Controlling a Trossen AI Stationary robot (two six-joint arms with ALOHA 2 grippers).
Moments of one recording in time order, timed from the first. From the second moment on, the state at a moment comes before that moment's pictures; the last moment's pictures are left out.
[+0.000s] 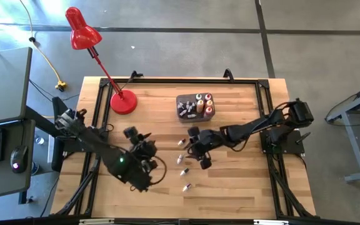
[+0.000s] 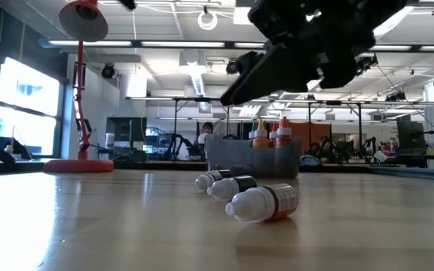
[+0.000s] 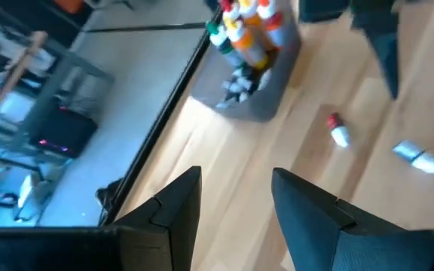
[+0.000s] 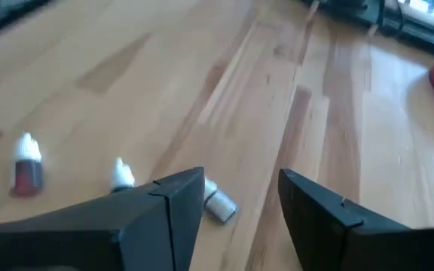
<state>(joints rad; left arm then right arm) -0.62 1.70 1.64 -1.57 -1.01 -1.01 0.15 1.67 0.87 0.21 -0.06 -0.27</state>
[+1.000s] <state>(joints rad) -0.62 1.70 1.27 -1.46 -1.06 -1.53 -0.03 1.98 1.19 -0.20 -0.02 -0.40</state>
